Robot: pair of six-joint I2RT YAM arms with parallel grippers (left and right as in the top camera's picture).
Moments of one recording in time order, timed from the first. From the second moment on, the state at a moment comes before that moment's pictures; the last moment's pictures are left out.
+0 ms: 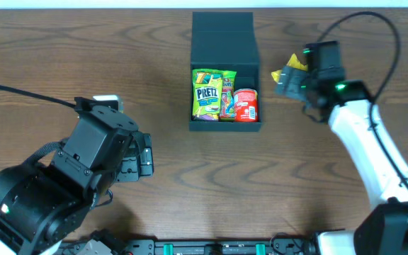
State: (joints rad) left arm -0.64 1.13 1.71 -1.62 -0.29 -0.59; right arm 0.09 1.56 1.26 -0.72 0.11 0.44
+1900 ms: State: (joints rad) left arm -0.64 1.13 1.71 -1.62 -0.29 -0.59; right arm -0.15 2.12 1.56 -0.58 -0.06 0.14
